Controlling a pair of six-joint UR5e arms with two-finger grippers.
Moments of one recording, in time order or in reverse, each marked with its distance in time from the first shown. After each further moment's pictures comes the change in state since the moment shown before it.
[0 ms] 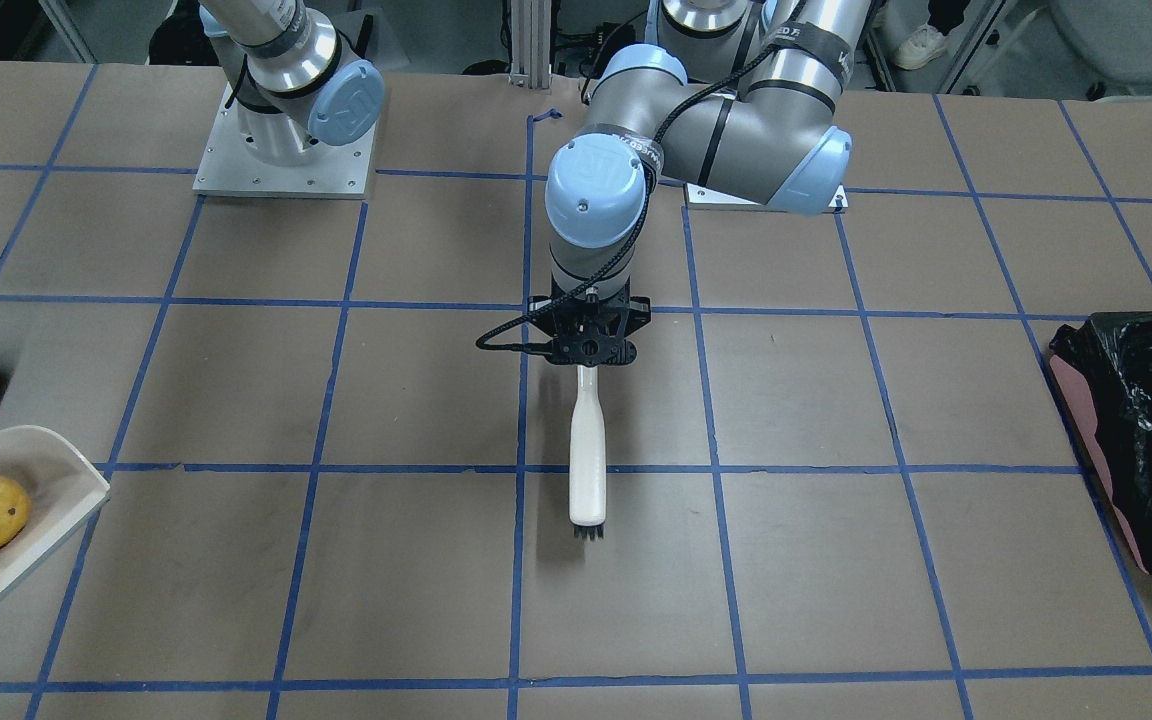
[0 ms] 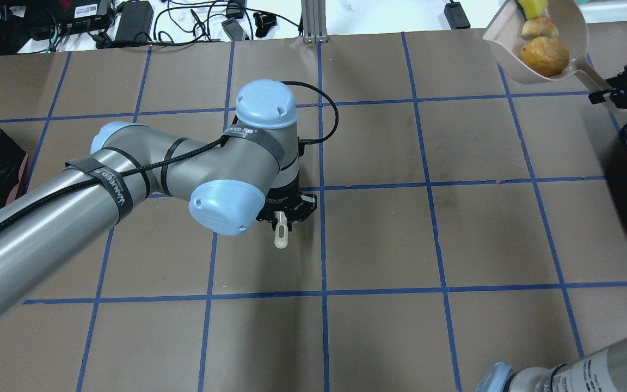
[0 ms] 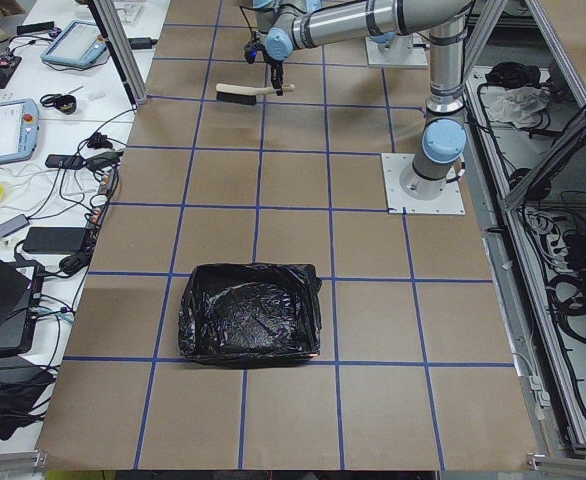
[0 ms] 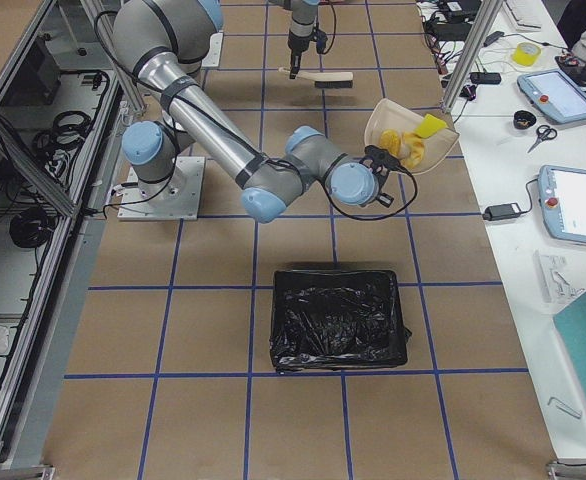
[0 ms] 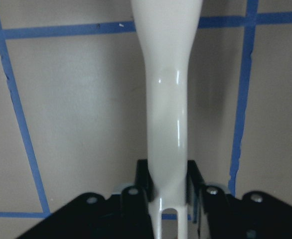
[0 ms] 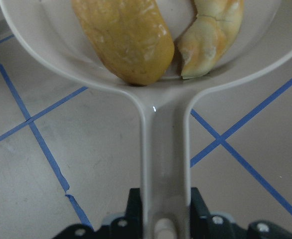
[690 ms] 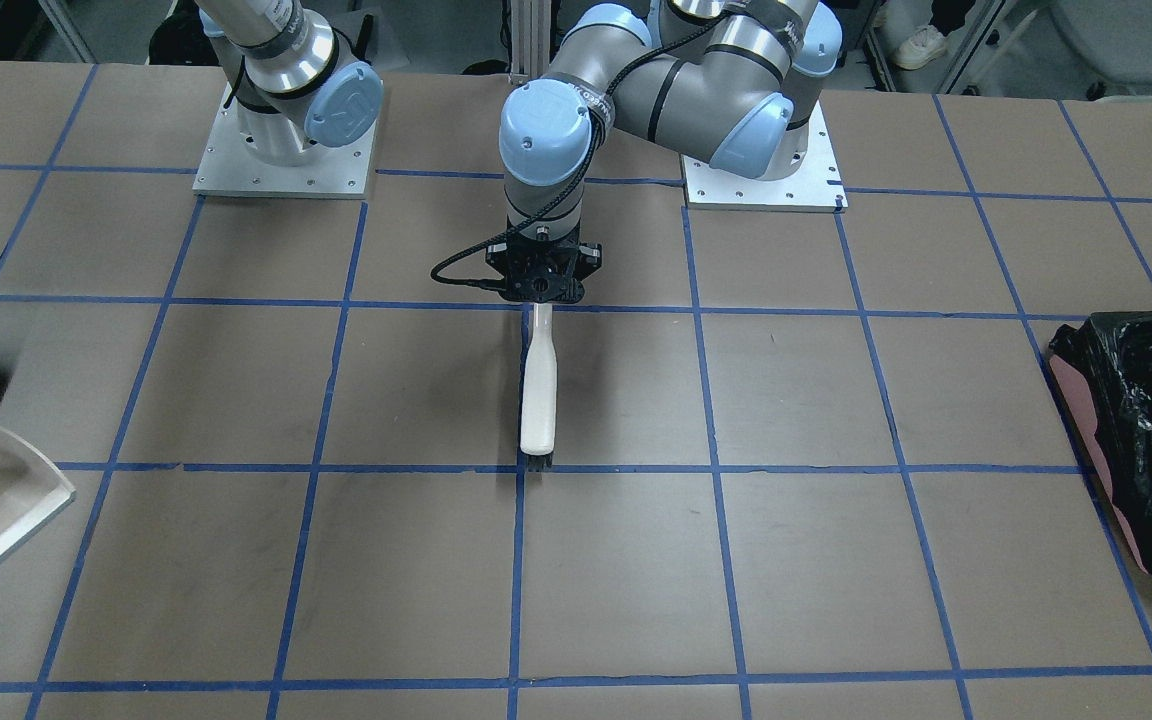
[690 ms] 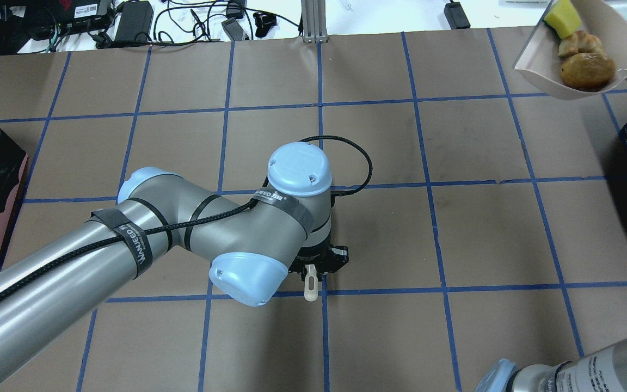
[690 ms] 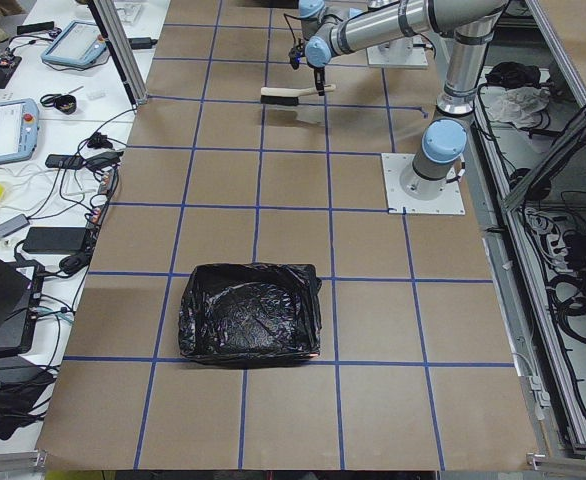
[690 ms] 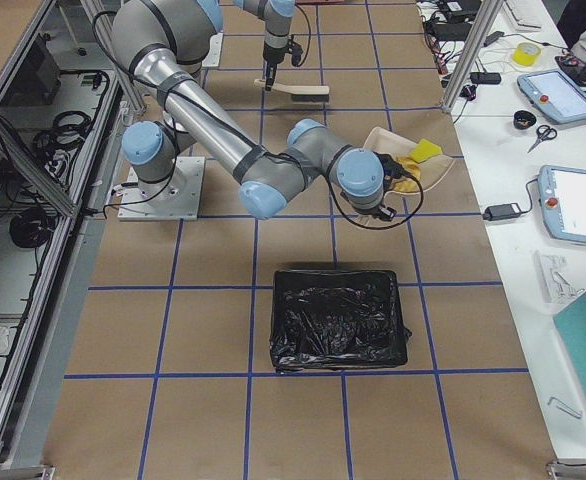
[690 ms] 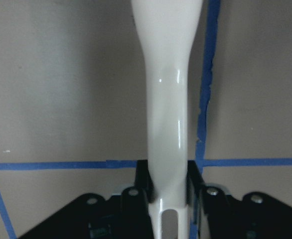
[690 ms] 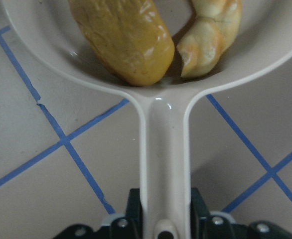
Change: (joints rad) left arm -0.132 0.048 -0.116 0.058 -0.079 -0.102; right arm -0.060 0.001 -0.125 0.023 -0.267 -0.083
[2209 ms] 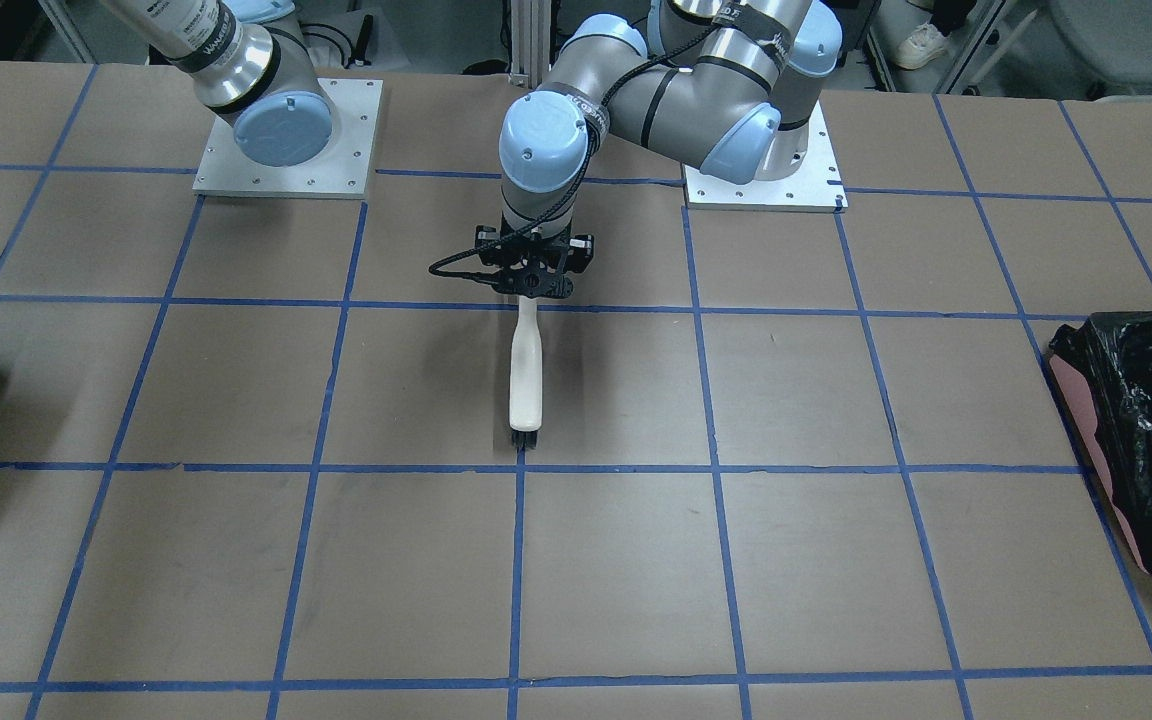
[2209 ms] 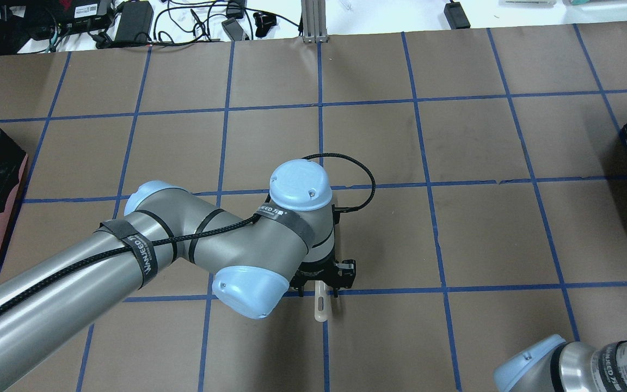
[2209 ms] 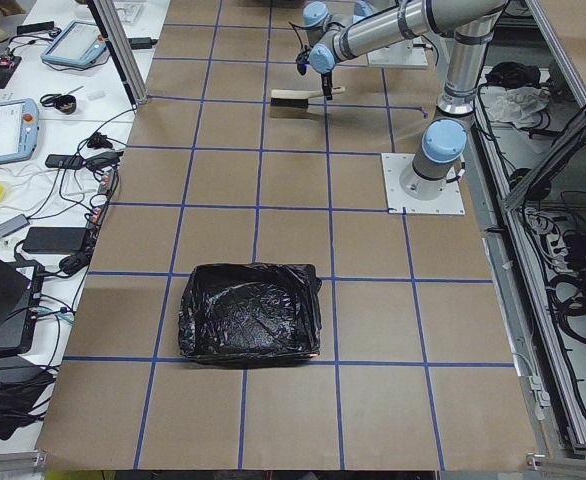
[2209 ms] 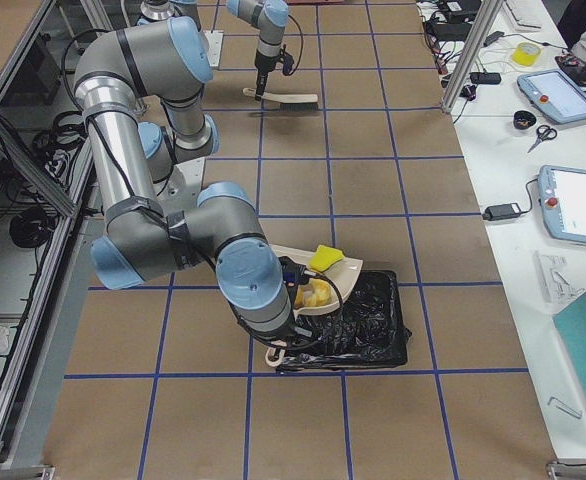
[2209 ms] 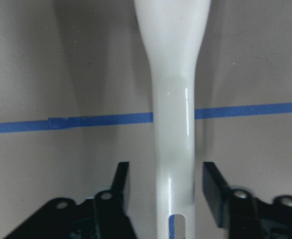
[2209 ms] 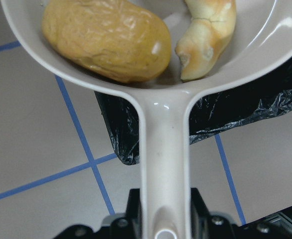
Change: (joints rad) left arm -0.004 -0.008 -0.029 0.009 -0.053 0.014; right arm -0.408 0.098 -0.303 0.112 -0.290 -0.723
